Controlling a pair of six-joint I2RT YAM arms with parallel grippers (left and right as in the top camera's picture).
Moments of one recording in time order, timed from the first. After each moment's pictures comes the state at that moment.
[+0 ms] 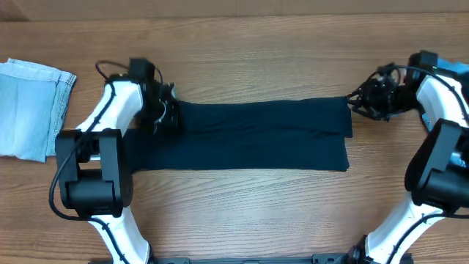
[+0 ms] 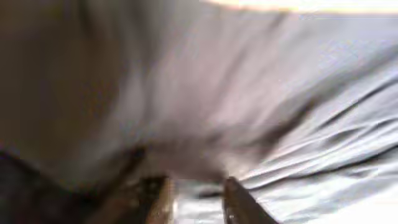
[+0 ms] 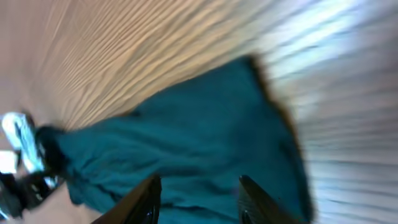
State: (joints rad) left arm 0.00 2.02 1.43 -0.92 0.37 -0.03; right arm -0.31 2.06 1.52 -0.95 -0.67 0.09
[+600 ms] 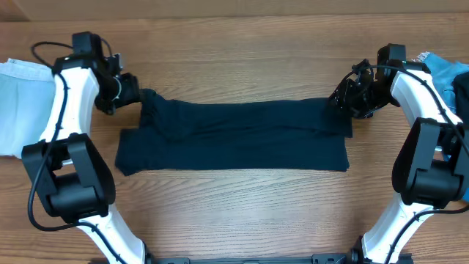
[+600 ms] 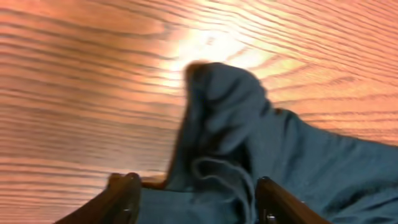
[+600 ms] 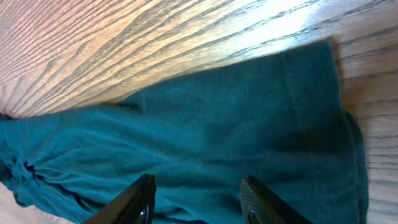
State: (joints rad) left arm 0.20 2.02 1.65 -0.97 0.19 -0.09; right arm -0.17 2.06 1.52 -0.93 -0.51 0.13
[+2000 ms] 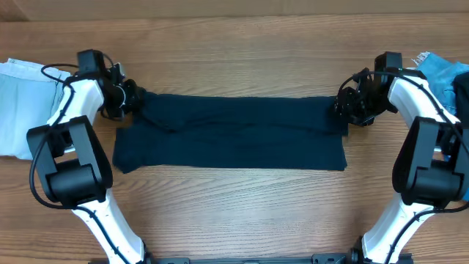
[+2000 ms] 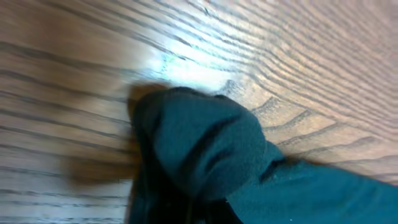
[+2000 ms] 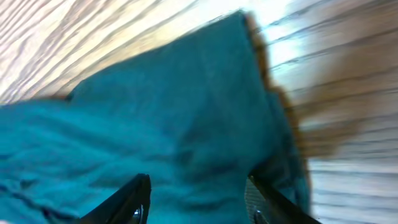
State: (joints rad) left arm 0.25 2.15 1.52 -0.64 0.36 -0.21; right arm -0.18 2.06 1.45 -0.88 -0.45 0.15
